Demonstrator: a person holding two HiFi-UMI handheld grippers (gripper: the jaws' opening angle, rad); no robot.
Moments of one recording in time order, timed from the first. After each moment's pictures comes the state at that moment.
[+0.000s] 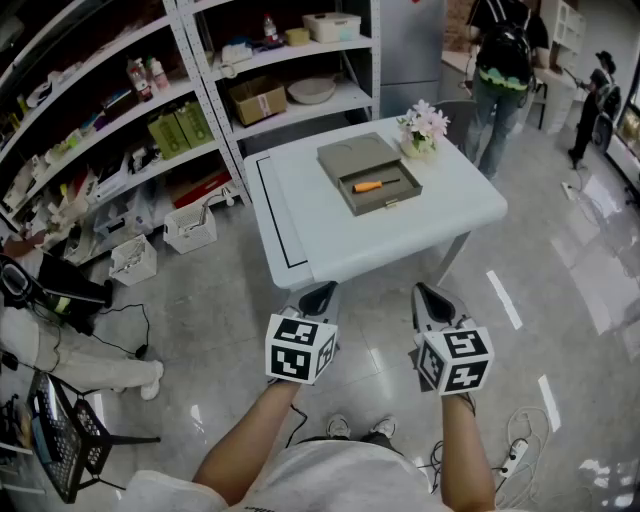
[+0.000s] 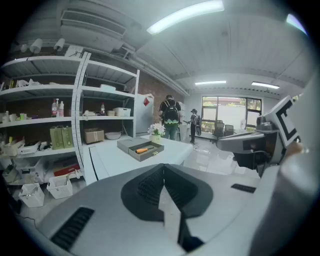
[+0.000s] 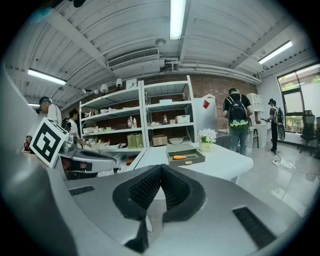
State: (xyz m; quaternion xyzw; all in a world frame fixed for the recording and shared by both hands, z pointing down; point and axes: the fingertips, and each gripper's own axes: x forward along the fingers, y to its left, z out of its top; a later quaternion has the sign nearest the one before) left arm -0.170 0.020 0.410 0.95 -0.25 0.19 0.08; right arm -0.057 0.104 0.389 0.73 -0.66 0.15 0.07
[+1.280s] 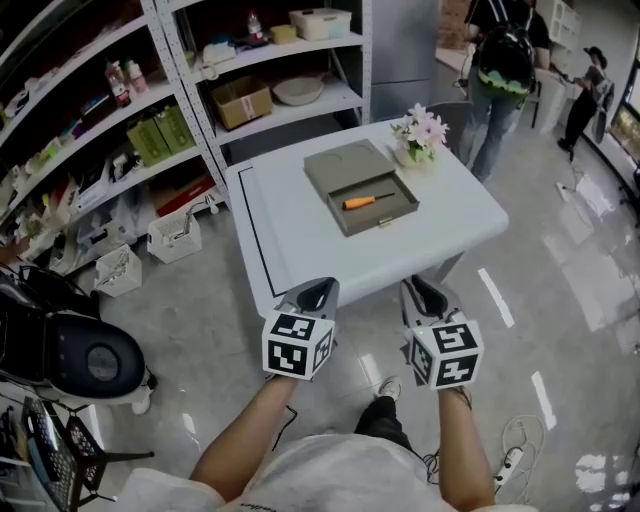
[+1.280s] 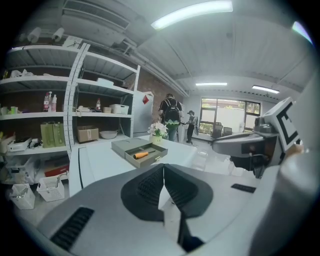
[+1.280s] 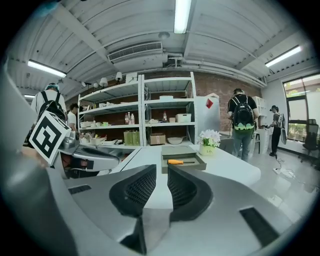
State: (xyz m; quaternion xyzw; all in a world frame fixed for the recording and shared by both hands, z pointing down) left arm -0.113 -0.064 0.430 0.95 -0.23 0.18 0.09; right arm -0.013 0.012 0.407 0.73 -0.67 0.13 0.09
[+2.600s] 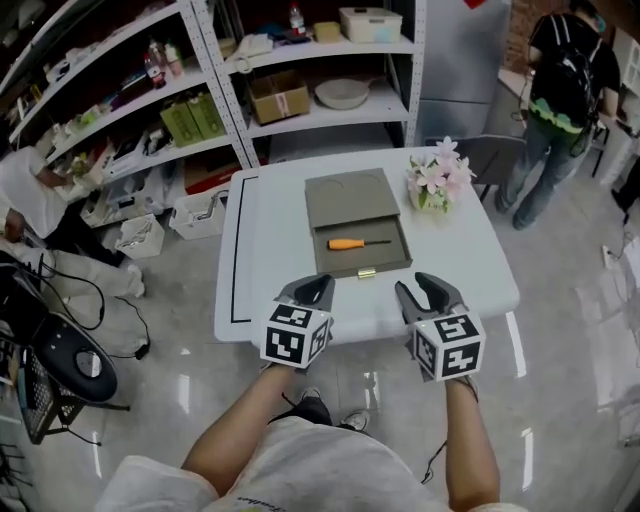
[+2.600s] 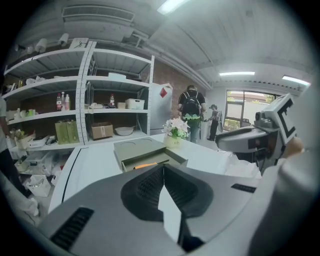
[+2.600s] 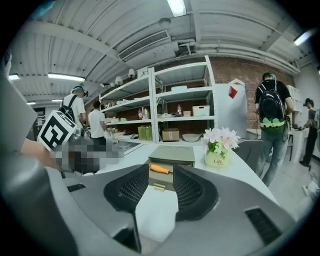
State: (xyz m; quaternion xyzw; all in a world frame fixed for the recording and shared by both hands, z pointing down) left arm 0.035 -0.161 0.449 0.90 -0.36 0.21 0.11; right arm 0.163 -0.109 0.428 0.60 -0.78 0.14 0.13
